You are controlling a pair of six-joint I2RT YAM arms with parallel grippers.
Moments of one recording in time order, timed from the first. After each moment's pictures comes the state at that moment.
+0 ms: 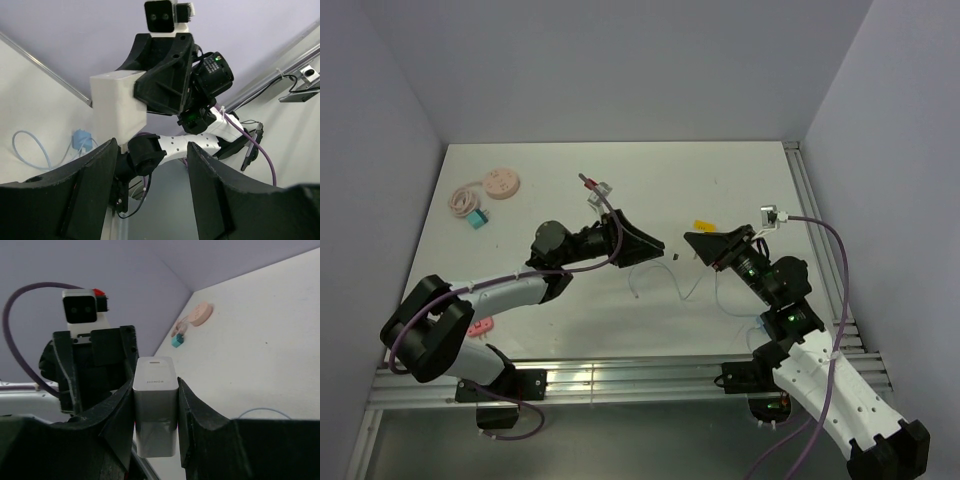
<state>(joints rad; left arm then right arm) -0.72 1.43 0.67 1.11 0.71 -1.09 0.41 0.54 0.39 0.31 -0.26 0.87</state>
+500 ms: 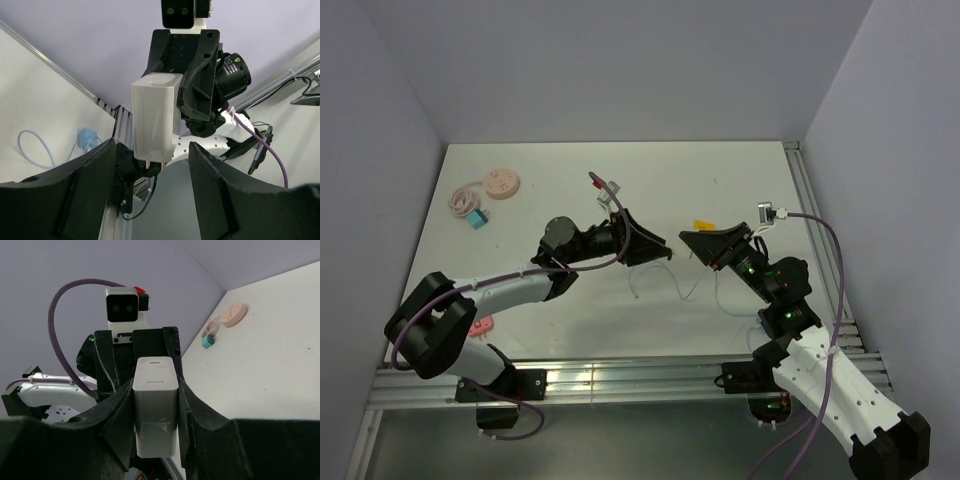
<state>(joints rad) -0.75 1.44 0.72 0.99 0.67 -1.03 0.43 0.56 0.39 0.44 -0.32 0.97</state>
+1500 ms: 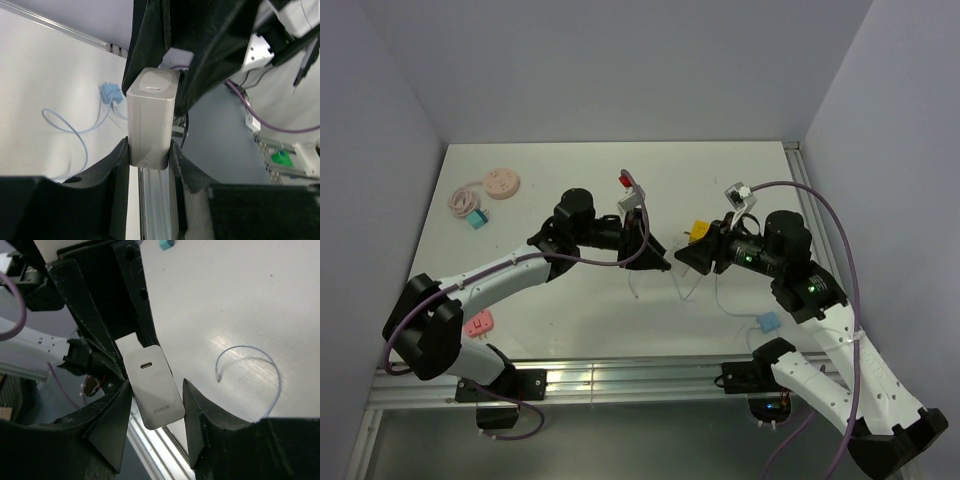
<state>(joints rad) -0.73 1.44 0.96 0.43 0.98 -0.49 0.44 0.74 0.86 -0.40 -0.53 0.46</state>
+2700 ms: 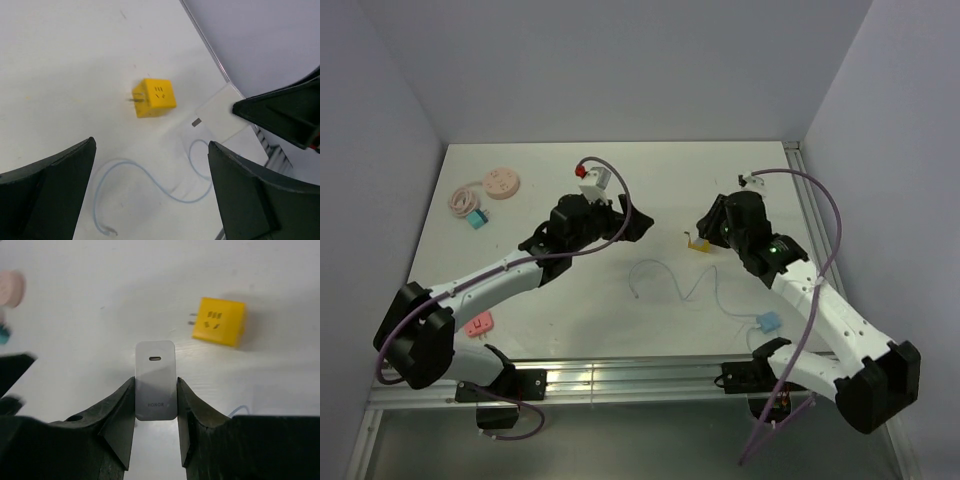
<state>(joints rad) -0.71 1.40 0.92 0.24 0.13 -0.56 0.44 1.00 0.89 -0.45 0.10 0.64</state>
